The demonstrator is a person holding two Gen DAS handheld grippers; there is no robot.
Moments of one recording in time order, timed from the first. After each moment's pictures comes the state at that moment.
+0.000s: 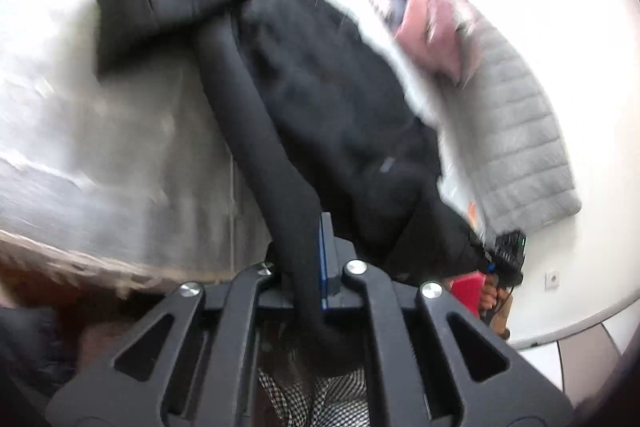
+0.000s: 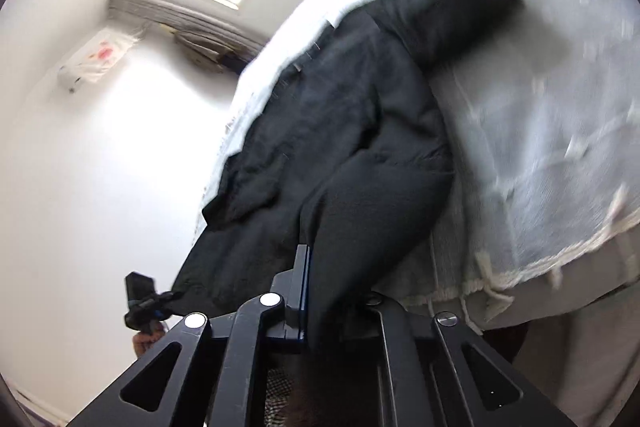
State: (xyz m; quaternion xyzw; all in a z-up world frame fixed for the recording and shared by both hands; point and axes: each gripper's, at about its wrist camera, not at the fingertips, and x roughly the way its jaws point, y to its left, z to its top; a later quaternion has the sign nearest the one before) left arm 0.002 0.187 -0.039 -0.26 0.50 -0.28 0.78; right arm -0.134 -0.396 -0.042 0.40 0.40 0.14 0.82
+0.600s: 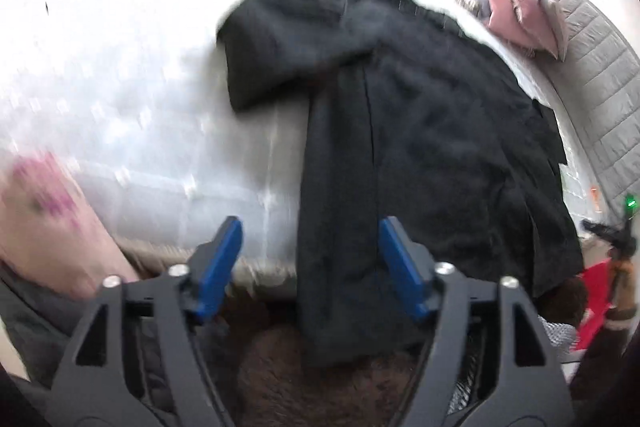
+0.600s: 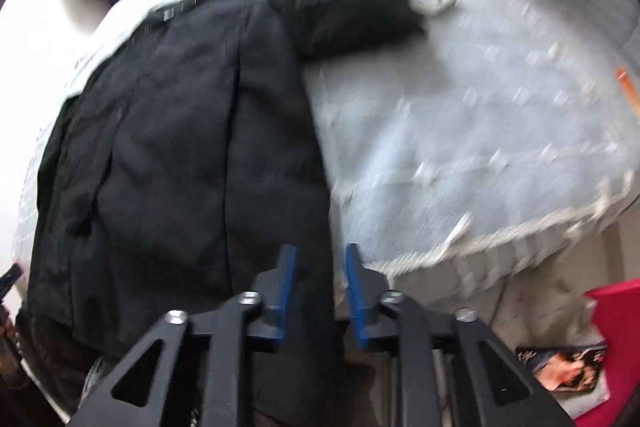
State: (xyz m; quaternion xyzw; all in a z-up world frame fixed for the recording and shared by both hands) left arm -0.003 0.216 -0.045 -0.07 0.49 -0.10 0.86; right arm -0.103 -0.385 -0.040 0.16 0.54 -0.10 0.82
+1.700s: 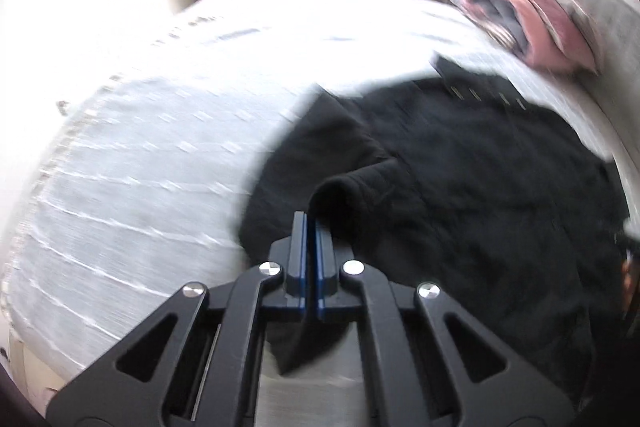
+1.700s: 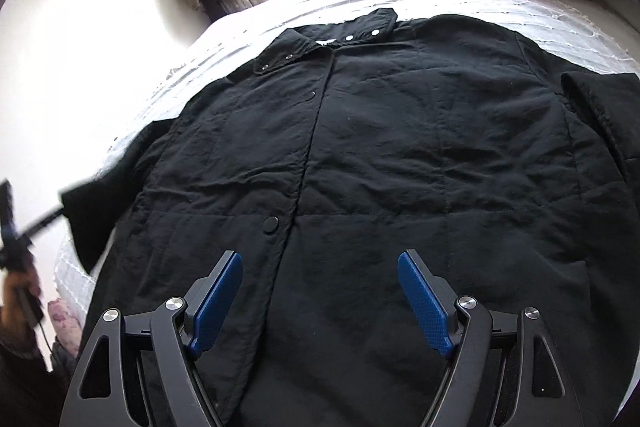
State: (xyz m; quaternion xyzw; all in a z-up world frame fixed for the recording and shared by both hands) left arm 0.186 0.248 -0.008 0.01 0.40 -0.03 0.92; right arm 0.116 -0.213 -0.078 0.17 0.45 0.07 0.87
